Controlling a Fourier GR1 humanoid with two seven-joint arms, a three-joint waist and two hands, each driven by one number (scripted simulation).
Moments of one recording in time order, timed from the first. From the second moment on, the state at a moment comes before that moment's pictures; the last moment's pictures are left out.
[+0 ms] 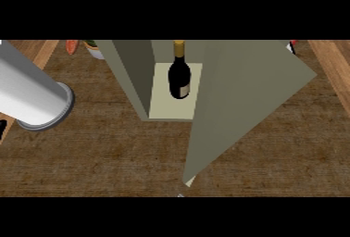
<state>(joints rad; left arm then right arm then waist) 0.35 0.76 -0.06 -1.99 0.95 0.06 -0.46 -0.26 -0.15 0.89 -2.39 0.15 -0.32 0.74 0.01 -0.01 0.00</state>
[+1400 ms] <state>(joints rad) 0.26 0.65 -0.07 -1.96 0.88 0.09 -0.38 -1.20 0.00 0.52 -1.43 -0.18 -0.44 0.52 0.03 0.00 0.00</state>
